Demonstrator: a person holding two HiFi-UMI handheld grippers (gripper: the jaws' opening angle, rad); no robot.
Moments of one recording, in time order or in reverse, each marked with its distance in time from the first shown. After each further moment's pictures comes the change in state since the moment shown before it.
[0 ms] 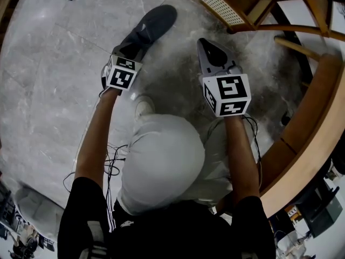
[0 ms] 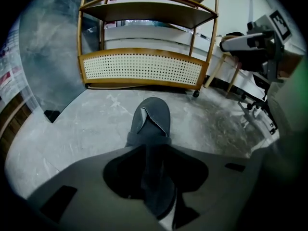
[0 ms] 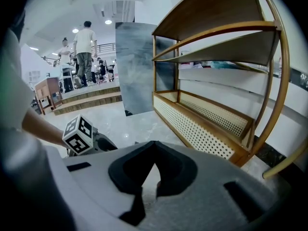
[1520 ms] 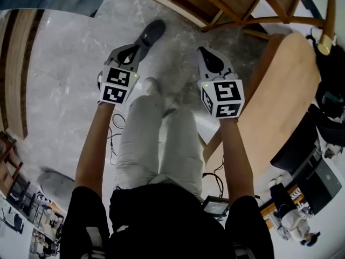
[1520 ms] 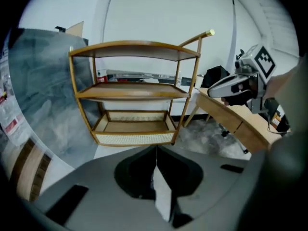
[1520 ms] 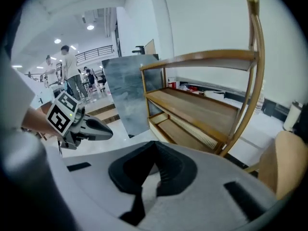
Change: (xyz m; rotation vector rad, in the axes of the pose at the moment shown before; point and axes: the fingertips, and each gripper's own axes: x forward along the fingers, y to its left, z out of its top) left arm -0.327 -0.032 0.268 0.077 -0.137 -0.050; right arm -0.210 -0.016 0.234 0.162 0.055 -0.050
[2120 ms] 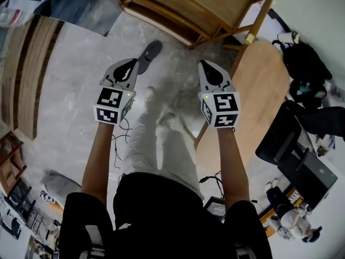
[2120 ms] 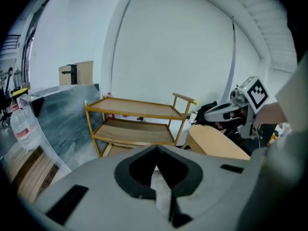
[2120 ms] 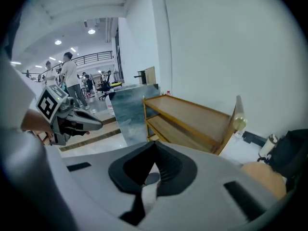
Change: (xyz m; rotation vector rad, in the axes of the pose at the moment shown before) left arm -0.225 -0.033 0.204 -0.090 -0.194 0.006; right arm -0.189 0.010 0.178 -0.010 -0.074 -0.055
